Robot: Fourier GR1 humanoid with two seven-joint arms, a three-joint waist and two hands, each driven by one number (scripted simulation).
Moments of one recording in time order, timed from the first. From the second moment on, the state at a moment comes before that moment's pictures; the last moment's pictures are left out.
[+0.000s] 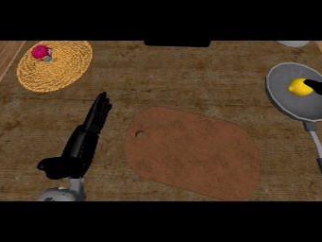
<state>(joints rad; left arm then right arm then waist) -0.05 0.02 -0.14 -1.57 -0.02 0.00 -0.10 -0.79 -0.54 -0.75 -0.31 0.43 -0.47 -0.35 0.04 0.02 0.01</state>
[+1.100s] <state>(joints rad) -0.01 0.03 -0.10 -1.59 -0.02 -0.01 -0.10 -0.40 -0.48 -0.70 -0.62 0.15 0.00 -0.55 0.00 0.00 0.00</state>
